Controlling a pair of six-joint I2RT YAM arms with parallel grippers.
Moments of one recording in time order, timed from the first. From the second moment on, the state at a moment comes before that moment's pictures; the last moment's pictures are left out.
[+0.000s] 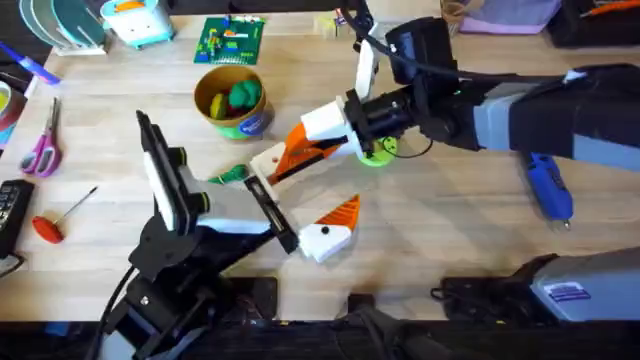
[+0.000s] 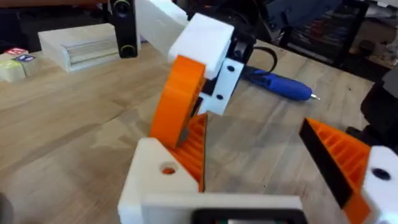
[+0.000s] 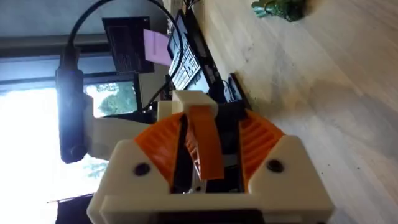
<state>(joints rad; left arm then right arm) -0.59 0.01 0.01 -0.05 0.40 -0.15 0.56 1.62 0.87 0.11 -1.14 0.84</state>
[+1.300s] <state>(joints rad) -0.62 0.01 0.01 -0.05 0.43 -0.15 0.40 1.62 0.86 0.11 -1.31 0.83</state>
